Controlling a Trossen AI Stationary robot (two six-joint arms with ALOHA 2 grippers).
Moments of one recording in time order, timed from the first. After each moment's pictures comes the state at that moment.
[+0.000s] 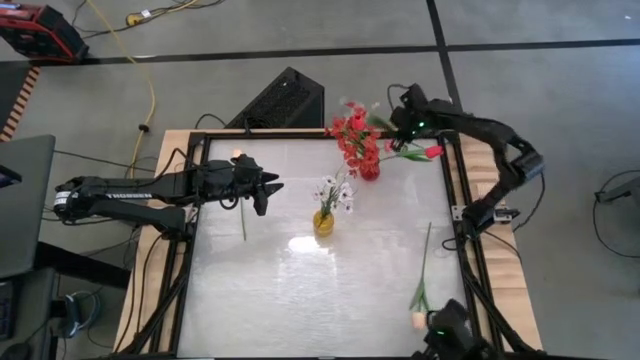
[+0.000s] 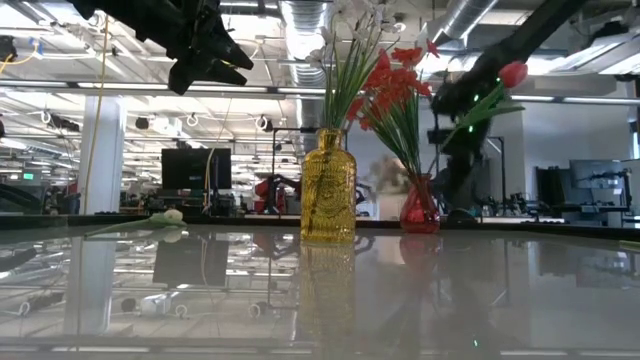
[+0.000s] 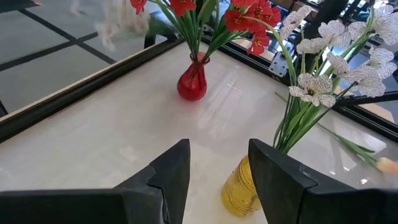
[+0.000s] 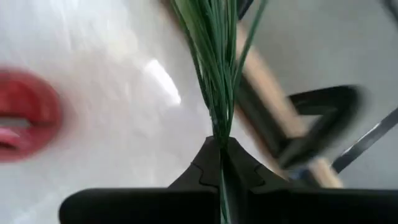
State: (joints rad) left arm 0.15 0.94 0.69 -0.10 -0.22 -0.38; right arm -1.01 1.61 1.10 -0.59 -0.02 -0.39
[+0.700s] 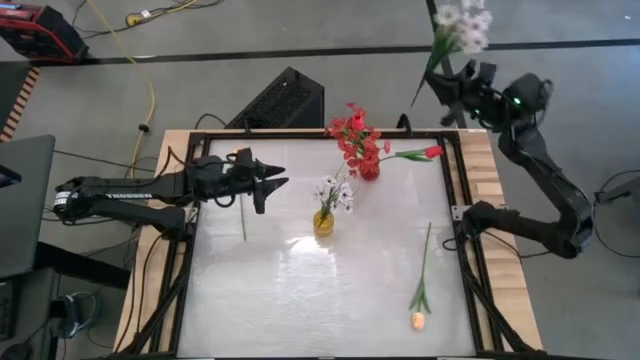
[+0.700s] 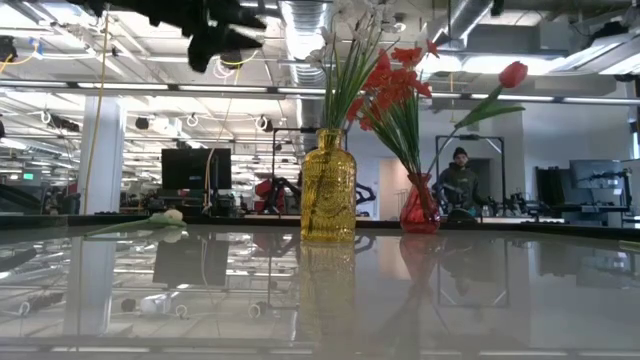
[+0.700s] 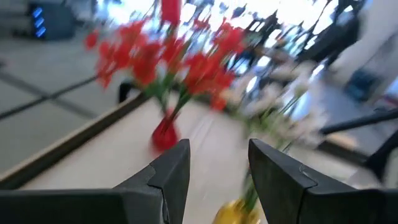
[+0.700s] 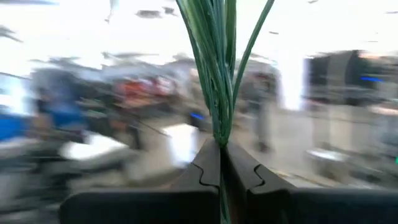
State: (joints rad) left arm 0.15 0.94 0.69 0.13 -0.16 -0.27; right arm -0.99 0.90 1.11 0.07 -0.52 0.23
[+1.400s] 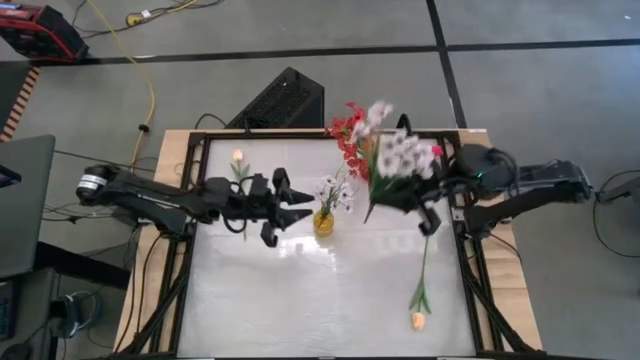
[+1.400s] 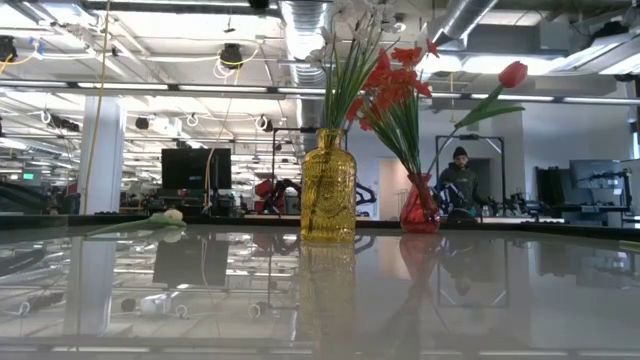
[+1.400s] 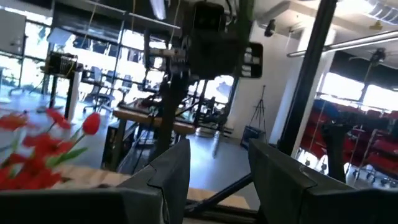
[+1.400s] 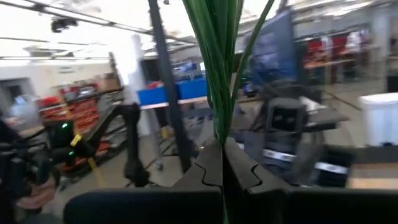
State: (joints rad) left arm -0.11 1.25 0.78 0.78 -0.07 -0.23; right arm 0.08 1.02 1.07 0.15 -0.21 0.23
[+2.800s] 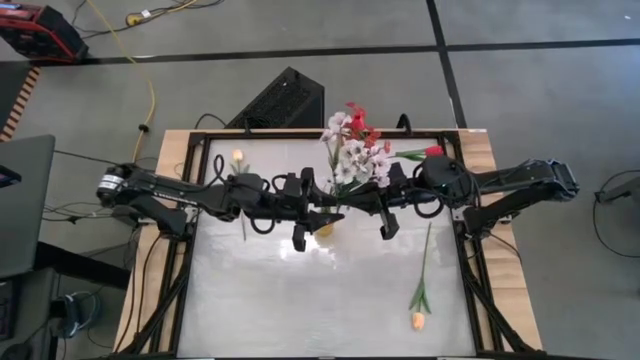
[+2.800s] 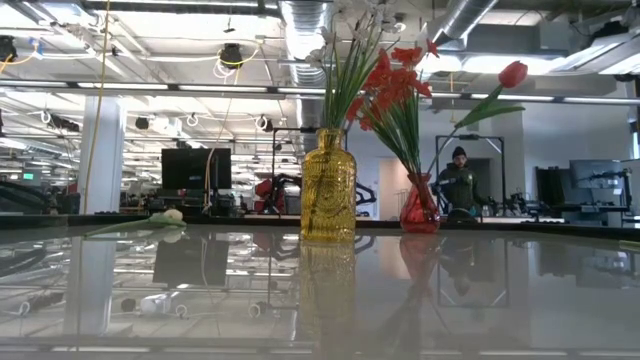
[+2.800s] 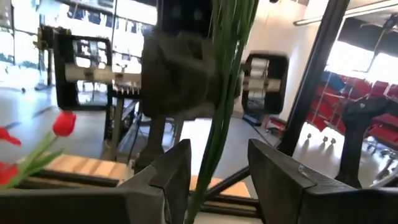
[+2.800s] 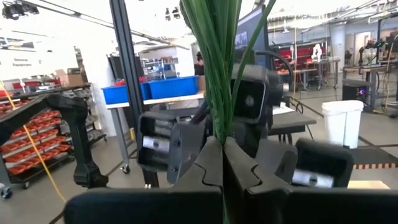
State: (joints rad) left arm -0.12 1.46 1.16 0.48 -0.07 -0.22; right arm 0.09 1.22 1.07 0.35 -0.08 0.15
